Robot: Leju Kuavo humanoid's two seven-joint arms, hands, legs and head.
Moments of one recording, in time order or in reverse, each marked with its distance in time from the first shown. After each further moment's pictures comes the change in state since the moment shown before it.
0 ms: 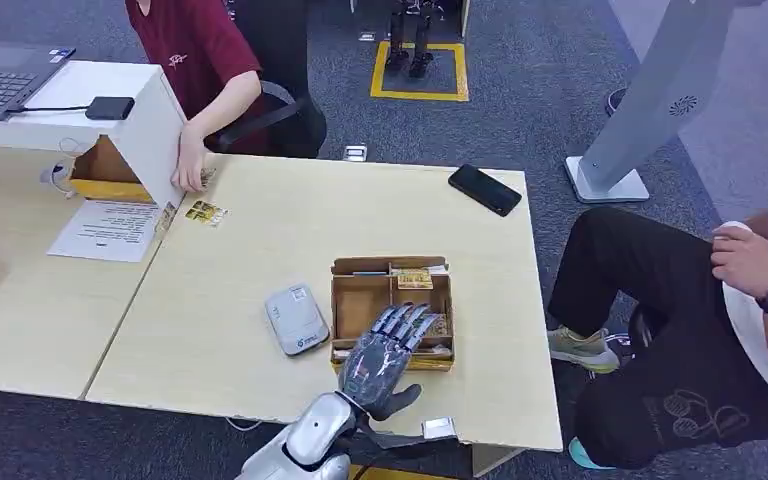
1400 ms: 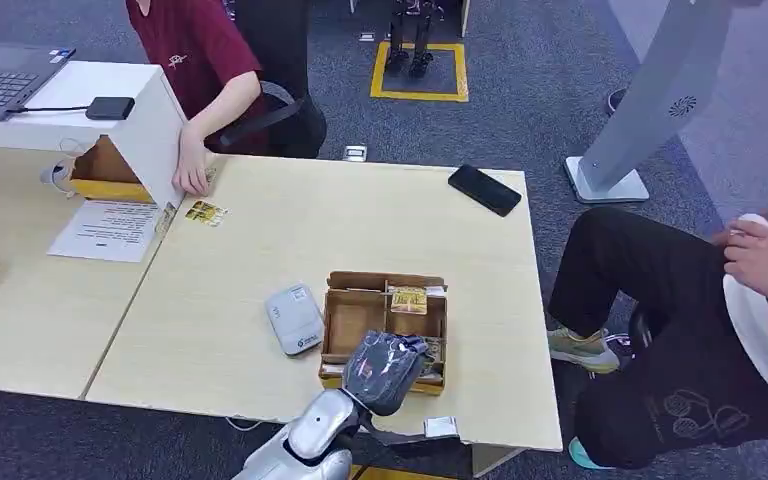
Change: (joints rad) left arm -0.013 -0.005 0.000 0.008 0.061 -0.045 -0.028; right arm 0.000 0.000 -0.003 0.000 0.000 -0.001 -0.008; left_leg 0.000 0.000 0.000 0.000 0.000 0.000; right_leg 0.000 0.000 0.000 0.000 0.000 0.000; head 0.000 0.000
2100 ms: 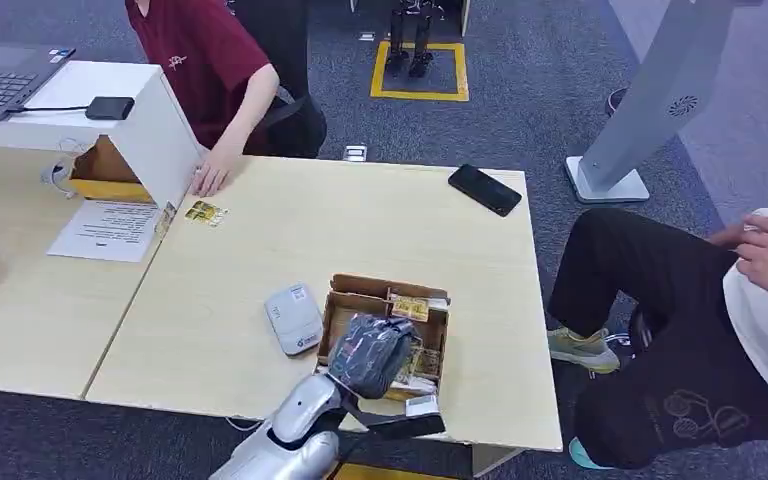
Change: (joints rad) left arm 0.002 0.068 0.010 -0.153 0.141 -0.035 -0.084; right arm 0.000 0.000 -0.005 0.000 0.000 0.000 -0.006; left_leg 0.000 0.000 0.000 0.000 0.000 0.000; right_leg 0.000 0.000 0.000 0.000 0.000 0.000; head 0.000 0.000
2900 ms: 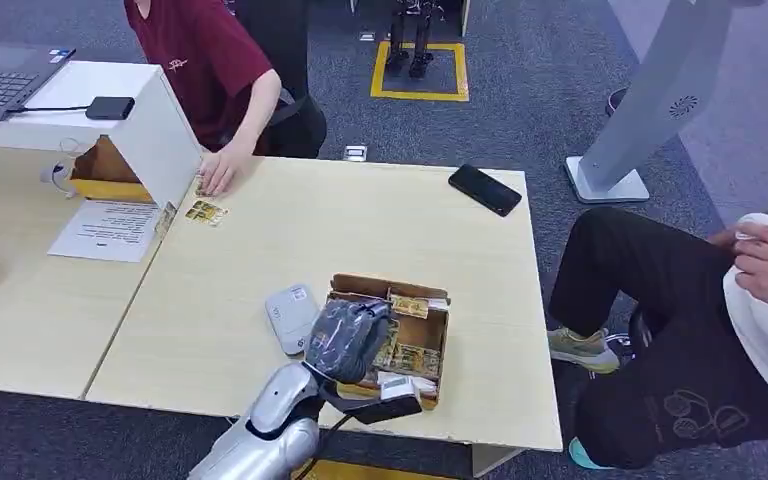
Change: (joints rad) left arm 0.012 0.056 0.048 -0.085 0.030 0.011 -0.002; right arm 0.000 0.000 -0.004 0.000 0.000 -0.002 -0.004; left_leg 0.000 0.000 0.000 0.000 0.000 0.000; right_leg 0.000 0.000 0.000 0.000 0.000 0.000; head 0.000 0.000
